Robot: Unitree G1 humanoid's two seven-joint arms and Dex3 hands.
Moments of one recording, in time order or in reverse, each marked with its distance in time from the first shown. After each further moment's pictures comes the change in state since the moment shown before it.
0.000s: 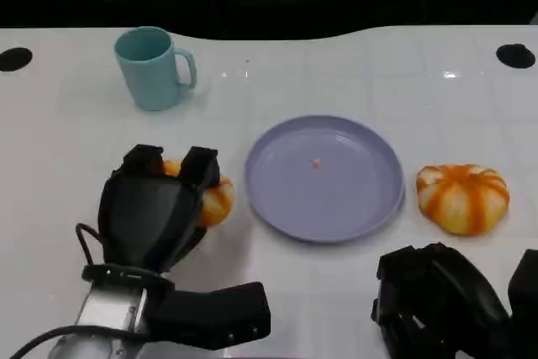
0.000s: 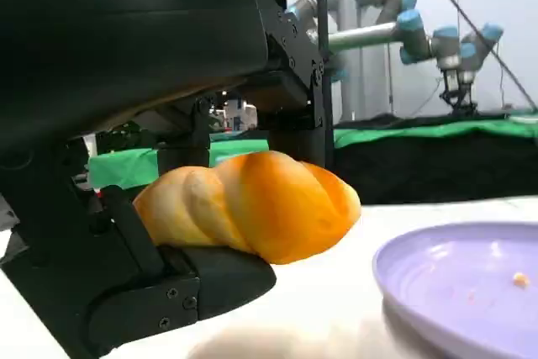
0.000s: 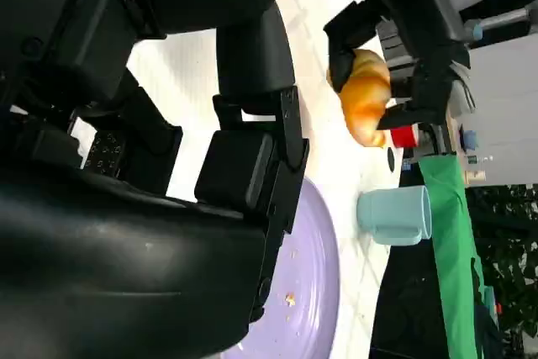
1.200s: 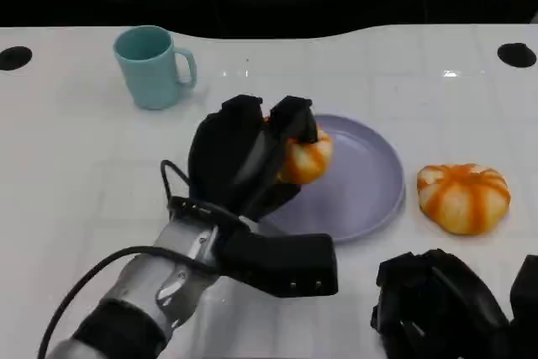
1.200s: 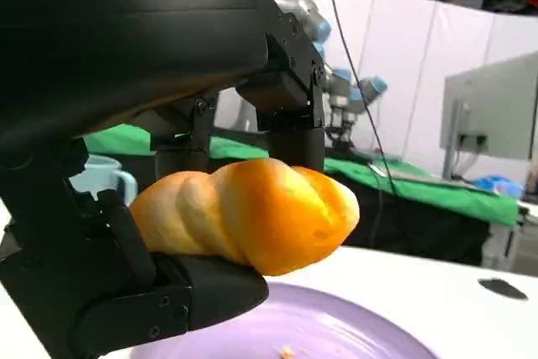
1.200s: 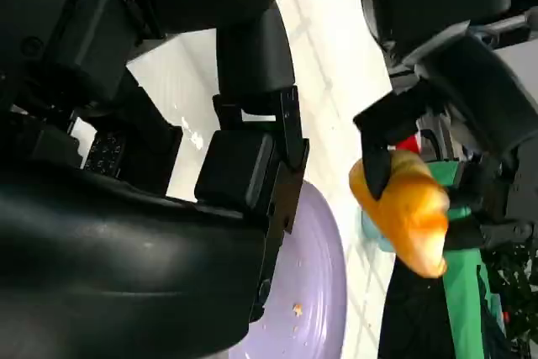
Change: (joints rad) left arm -0.330 -0.190 -0.050 0.363 -0.150 -0.303 0.045; right arm 0.015 0.000 0.002 0.002 0.009 -0.002 0.022
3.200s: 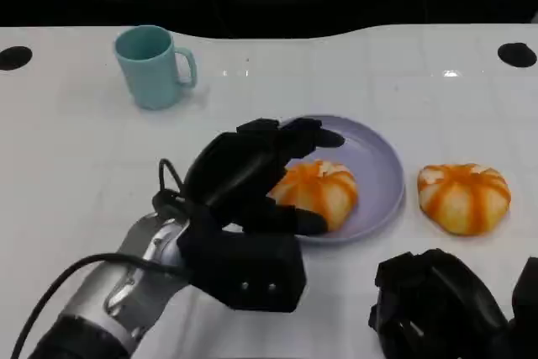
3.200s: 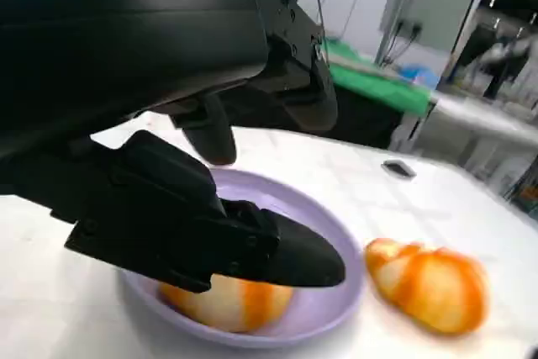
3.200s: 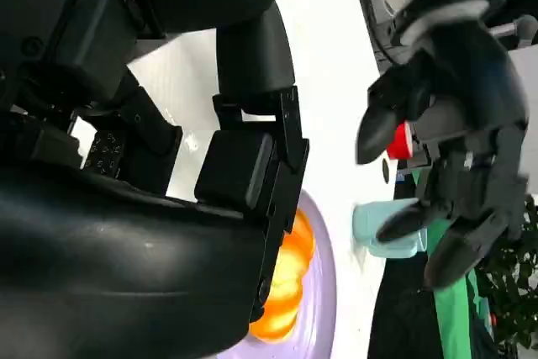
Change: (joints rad) left arm 0.122 0.098 0.086 -0.214 -0.310 -0.210 -0.477; right arm 0.007 0.005 0.003 -0.012 0.004 -0.016 0.004
